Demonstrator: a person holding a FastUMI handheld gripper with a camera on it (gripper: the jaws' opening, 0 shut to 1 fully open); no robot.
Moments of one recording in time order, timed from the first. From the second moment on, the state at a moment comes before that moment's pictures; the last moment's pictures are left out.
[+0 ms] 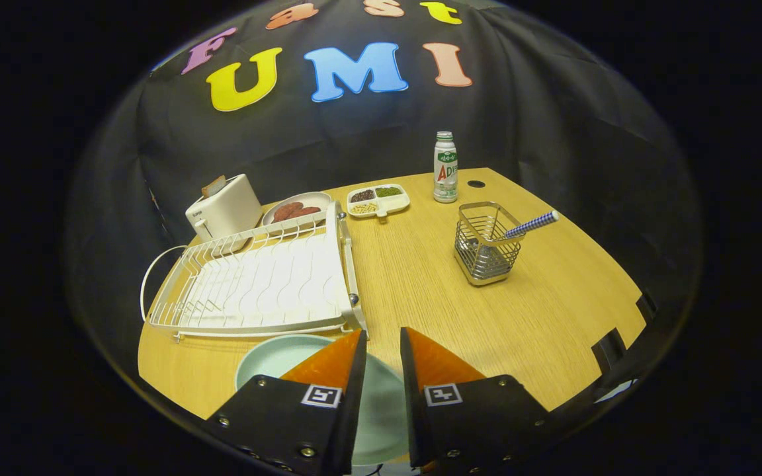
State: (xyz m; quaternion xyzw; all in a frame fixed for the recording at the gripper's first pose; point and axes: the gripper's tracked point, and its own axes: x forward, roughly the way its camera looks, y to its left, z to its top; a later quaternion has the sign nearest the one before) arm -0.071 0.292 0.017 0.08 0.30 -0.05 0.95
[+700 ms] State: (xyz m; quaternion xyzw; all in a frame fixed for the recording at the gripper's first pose) arm -0.069 0.272 0.032 0.07 0.28 -0.06 0.95
